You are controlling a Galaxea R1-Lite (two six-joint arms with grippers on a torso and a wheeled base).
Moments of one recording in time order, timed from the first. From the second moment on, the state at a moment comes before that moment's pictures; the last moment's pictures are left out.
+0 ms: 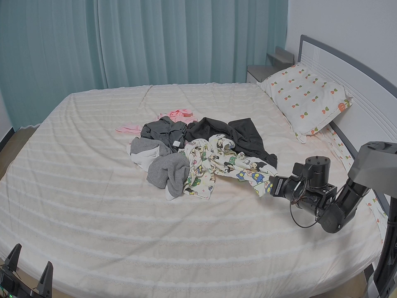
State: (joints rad) left arm 0.00 0.02 -0.02 0.00 -0.03 0.01; right arm 0.36 2.14 -0.65 -1.18 -0.04 0.38
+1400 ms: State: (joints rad) left arm -0.28 1.09 -0.34 -0.42 -0.34 -0.09; right arm 0.77 1.63 -0.87 -0.94 0.01 0.48
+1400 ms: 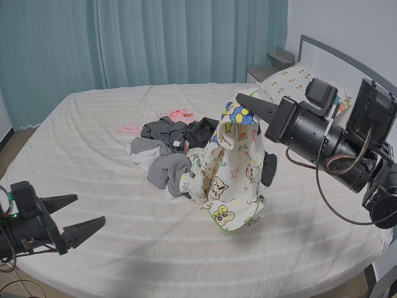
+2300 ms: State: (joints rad) left arm -0.60 2.38 -0.61 -1.36 -0.05 -0.32; right arm 0.91 1.63 -1.05 -0.86 0.01 0.64
